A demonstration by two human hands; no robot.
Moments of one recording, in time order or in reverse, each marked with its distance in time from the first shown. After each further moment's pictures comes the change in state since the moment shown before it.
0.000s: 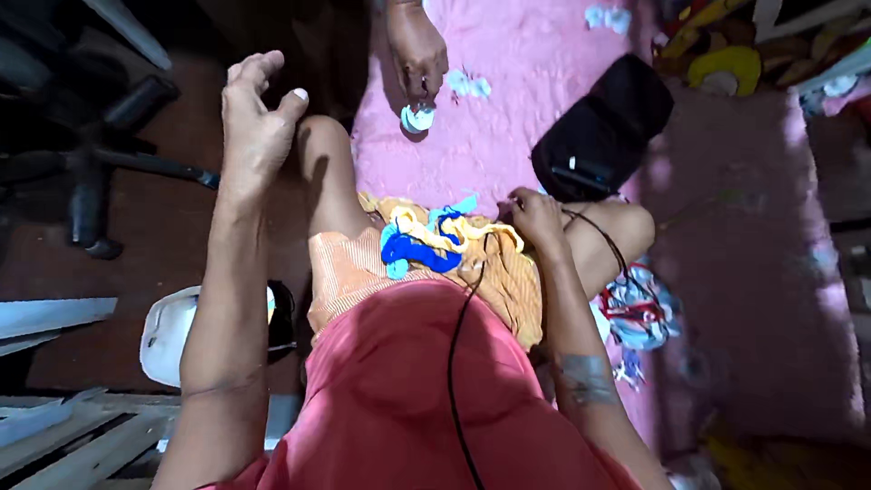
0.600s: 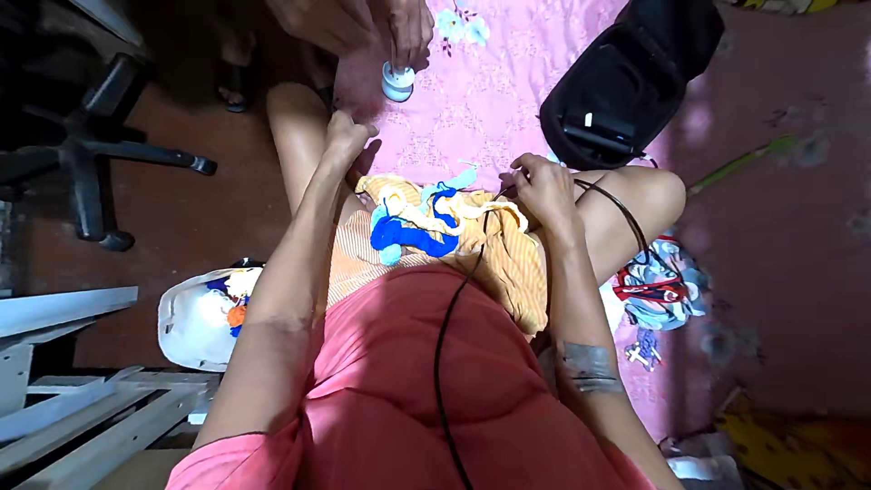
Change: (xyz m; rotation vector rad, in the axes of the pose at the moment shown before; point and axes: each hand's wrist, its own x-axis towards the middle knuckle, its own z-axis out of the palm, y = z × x) left_hand 0.016 -0.061 0.164 0.000 -0.300 -0.438; right_hand 0.017 0.006 0.000 0.006 -0.031 -0.008
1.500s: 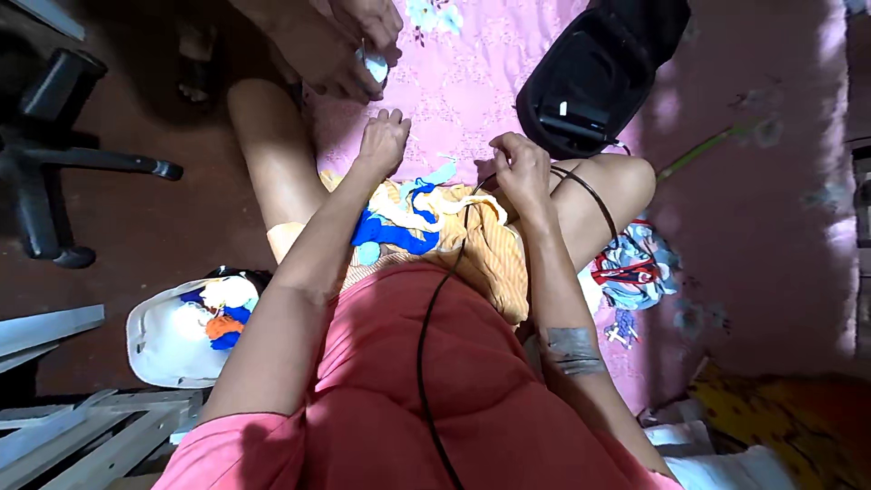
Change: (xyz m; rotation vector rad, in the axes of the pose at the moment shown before) left_hand 0.015 0.011 0.095 0.752 -0.155 0.709; right_hand 0.007 0.001 0.007 0.089 0.265 -0.115
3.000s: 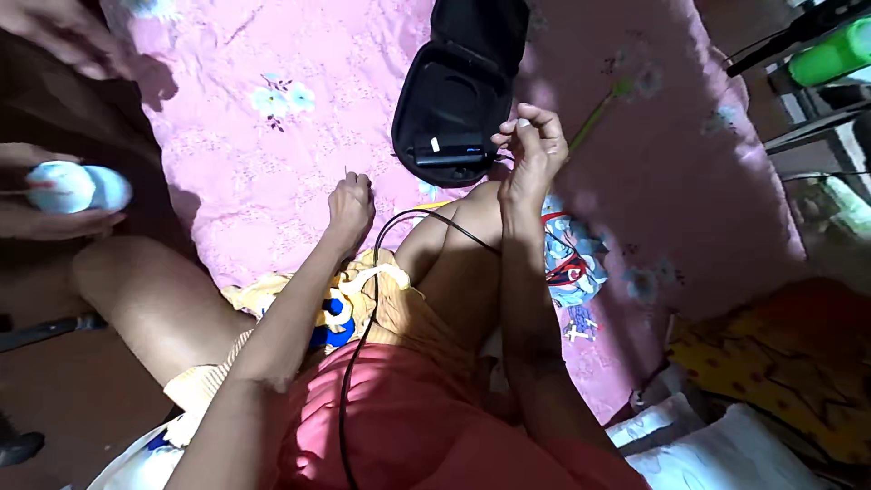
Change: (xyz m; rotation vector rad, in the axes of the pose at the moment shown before) left_hand 0.080 0.122 0.022 -0.118 -0.141 -0.055; right_hand 0.020 0.110 -0.099 1.066 0.896 0.237
